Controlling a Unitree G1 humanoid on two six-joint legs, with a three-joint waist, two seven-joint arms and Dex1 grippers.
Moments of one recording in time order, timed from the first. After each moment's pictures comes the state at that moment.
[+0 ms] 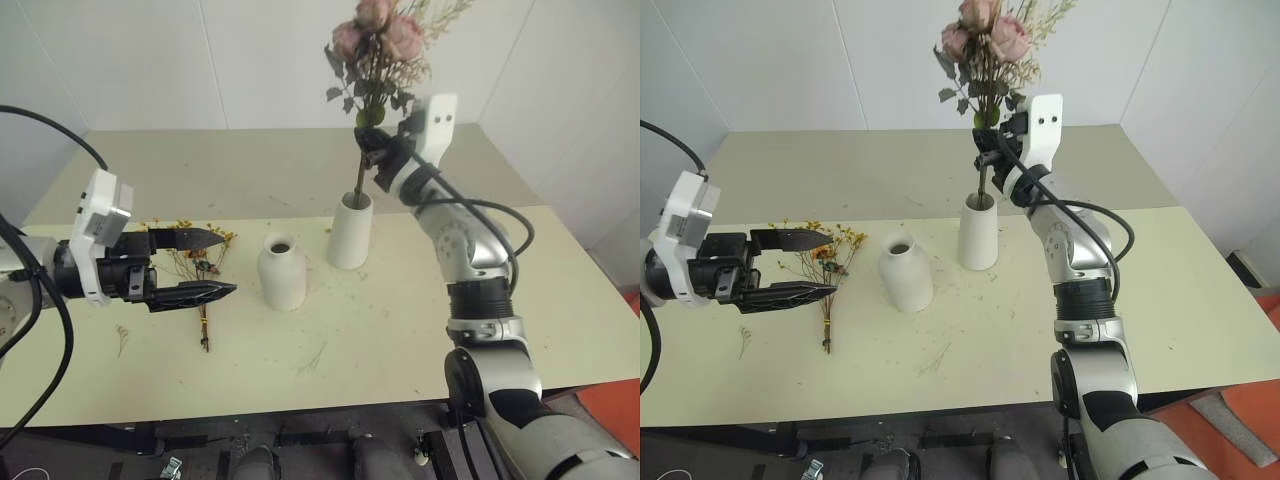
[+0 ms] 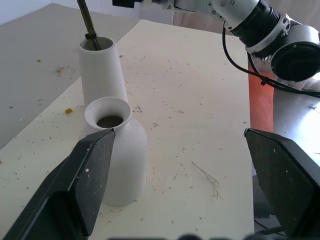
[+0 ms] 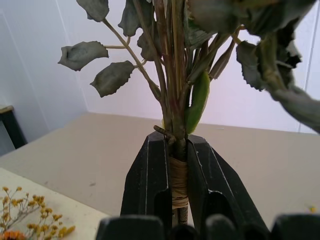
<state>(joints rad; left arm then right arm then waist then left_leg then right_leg) -0.32 1.08 0.40 -0.36 -0.92 0.83 -1.13 -0.96 -0.18 -0.09 0.24 0.31 0.42 0.37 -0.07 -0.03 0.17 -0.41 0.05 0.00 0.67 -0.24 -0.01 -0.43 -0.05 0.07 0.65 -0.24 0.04</state>
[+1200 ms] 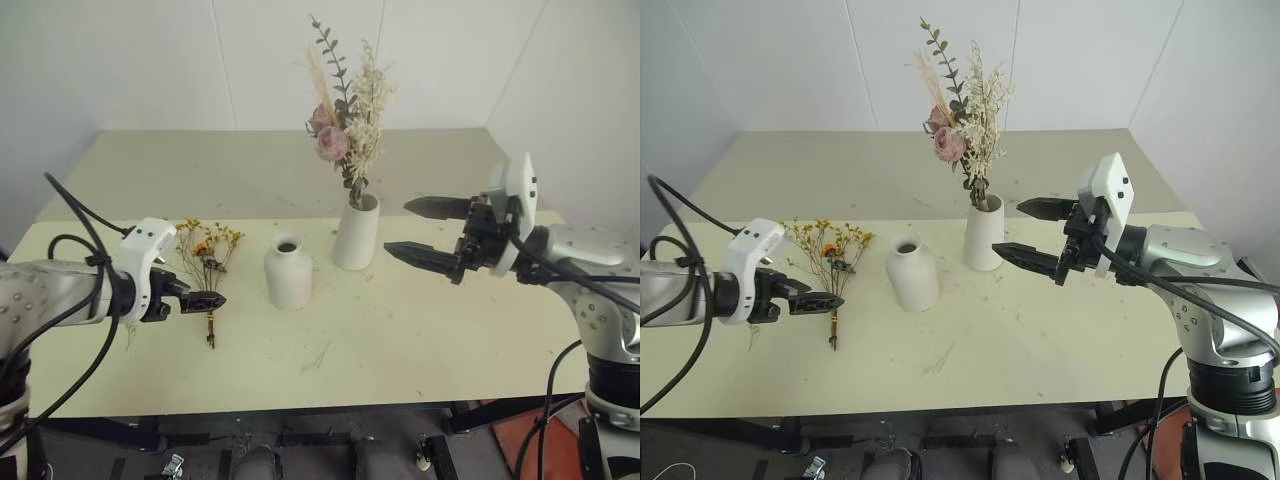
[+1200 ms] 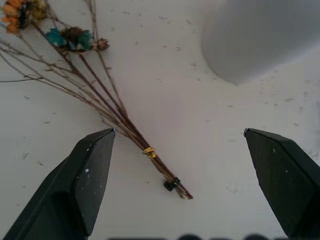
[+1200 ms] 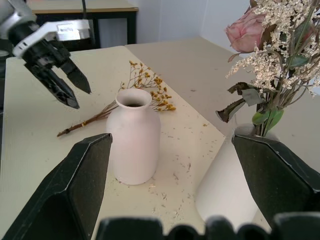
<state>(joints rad) -0.57 0.96 0.19 -0.19 -1.11 1.61 -0.13 -0.57 -0.76 -0.16 -0.35 0.66 0.71 0.94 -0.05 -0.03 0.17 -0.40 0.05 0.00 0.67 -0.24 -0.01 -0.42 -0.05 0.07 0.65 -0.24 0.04</state>
